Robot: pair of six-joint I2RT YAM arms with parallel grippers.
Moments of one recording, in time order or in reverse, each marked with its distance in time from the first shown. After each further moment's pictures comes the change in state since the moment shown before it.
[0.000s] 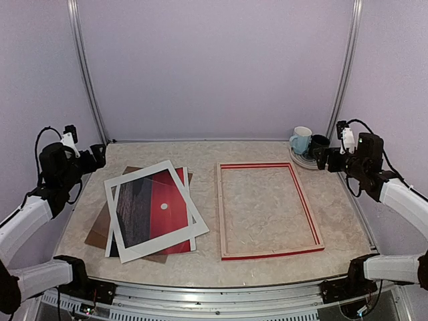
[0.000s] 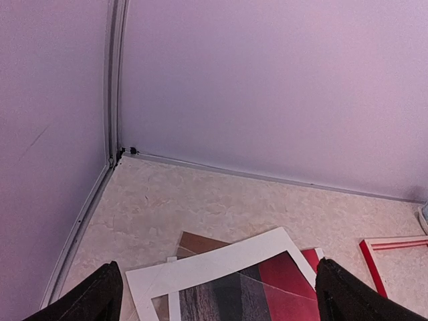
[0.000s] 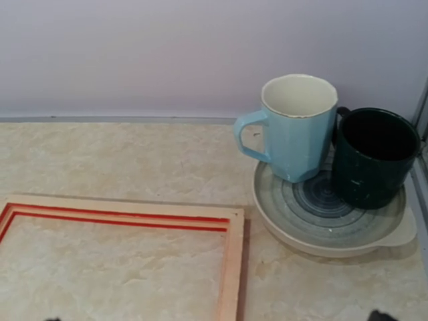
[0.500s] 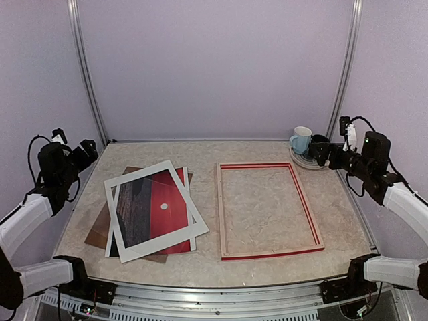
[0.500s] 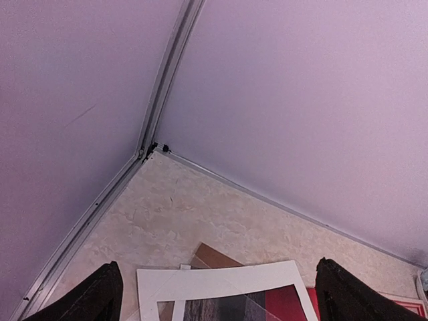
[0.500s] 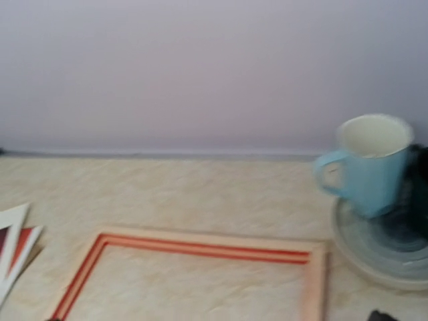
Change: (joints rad) left arm 0.043 0.041 0.002 0.040 -0.123 -0.203; right arm -0.007 -0.076 -0.013 0.053 -0.168 0.110
